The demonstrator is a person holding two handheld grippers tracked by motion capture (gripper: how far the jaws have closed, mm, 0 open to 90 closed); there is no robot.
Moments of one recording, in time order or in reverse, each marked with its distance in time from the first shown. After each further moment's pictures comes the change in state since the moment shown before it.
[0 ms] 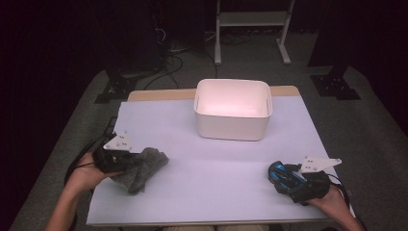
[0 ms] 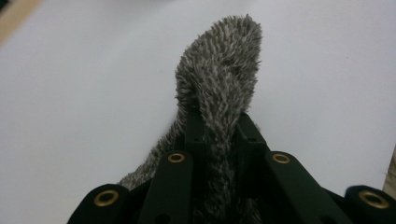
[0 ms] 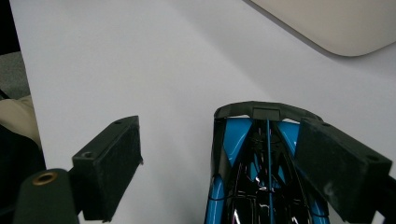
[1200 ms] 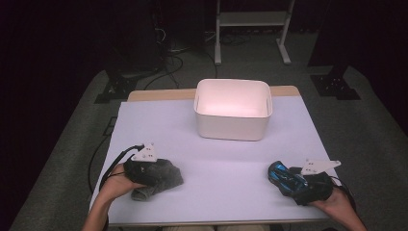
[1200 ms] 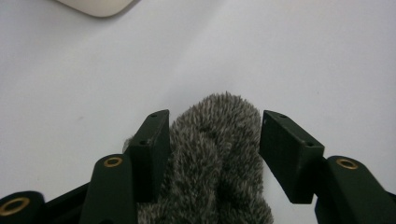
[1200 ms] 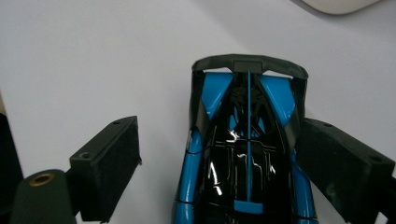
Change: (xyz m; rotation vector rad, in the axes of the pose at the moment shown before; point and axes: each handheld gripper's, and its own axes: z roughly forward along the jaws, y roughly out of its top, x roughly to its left) left arm -0.025 0.006 0.059 -0.149 -0.124 0.005; right arm -0.006 -0.014 0.000 0.107 -0.065 -0.002
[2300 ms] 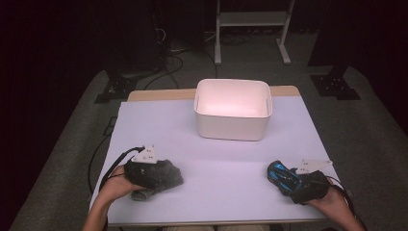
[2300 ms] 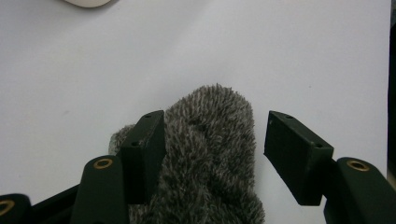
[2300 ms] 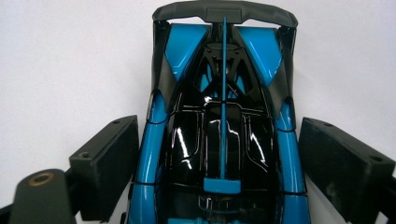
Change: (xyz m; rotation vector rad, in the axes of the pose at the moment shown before) left arm -0.002 -0.004 0.004 0.022 -0.030 0.001; right arm -0.006 -0.008 0.015 0.098 -0.067 0.023
